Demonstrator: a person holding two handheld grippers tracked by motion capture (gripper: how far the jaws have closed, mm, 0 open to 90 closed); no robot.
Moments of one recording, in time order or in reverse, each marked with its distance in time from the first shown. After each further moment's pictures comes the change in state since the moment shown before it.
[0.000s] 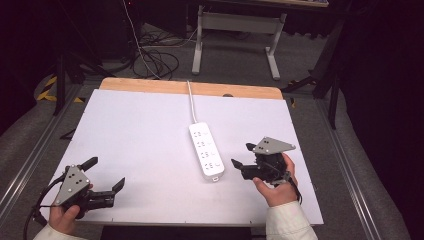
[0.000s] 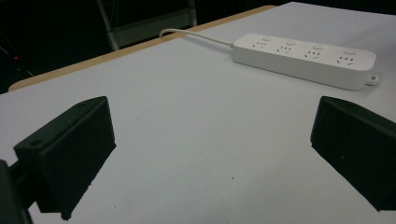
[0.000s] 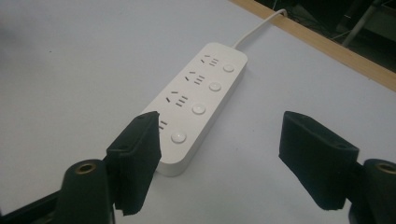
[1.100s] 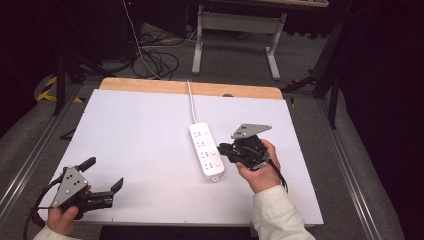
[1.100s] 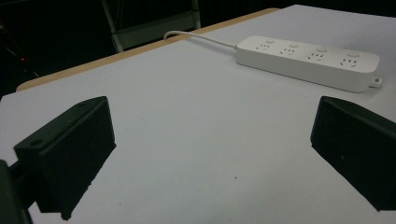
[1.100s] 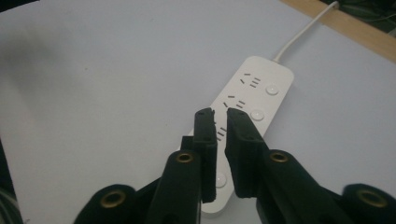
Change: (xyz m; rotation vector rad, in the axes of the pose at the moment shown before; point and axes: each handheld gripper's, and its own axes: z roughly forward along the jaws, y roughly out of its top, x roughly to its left) left arm 0.000 -0.001 -0.004 -0.012 0.019 -0.005; right arm 0.010 0.045 0.034 0.082 0.131 0.034
